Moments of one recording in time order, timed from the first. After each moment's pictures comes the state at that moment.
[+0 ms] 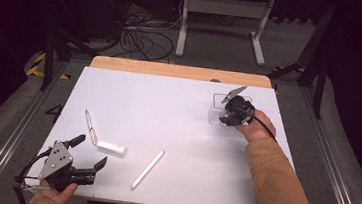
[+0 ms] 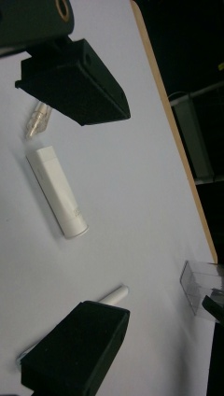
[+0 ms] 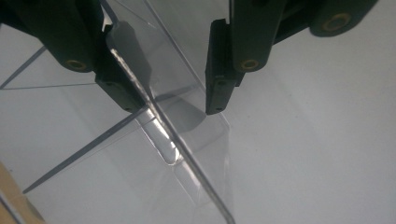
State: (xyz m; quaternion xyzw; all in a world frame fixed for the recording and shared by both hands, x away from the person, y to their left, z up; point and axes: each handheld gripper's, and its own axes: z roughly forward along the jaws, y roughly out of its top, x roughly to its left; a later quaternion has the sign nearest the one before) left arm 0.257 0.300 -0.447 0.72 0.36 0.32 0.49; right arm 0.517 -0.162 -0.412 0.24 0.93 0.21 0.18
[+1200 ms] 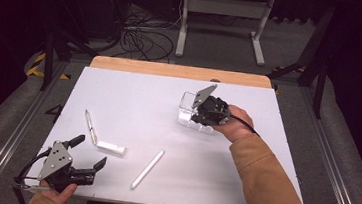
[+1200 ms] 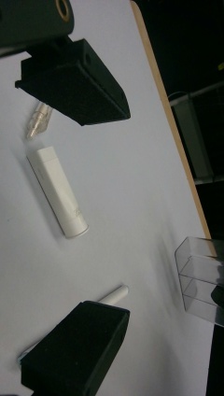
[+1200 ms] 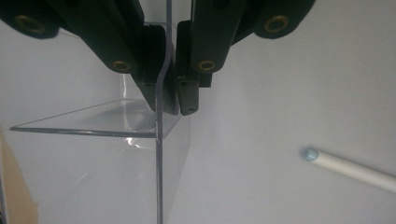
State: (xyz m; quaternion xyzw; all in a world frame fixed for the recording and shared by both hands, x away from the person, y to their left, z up) left arm 0.256 0.301 -0.447 0.72 0.35 0.32 0.50; right arm 0.476 -0.075 -0.376 0.06 0.96 0.25 0.14
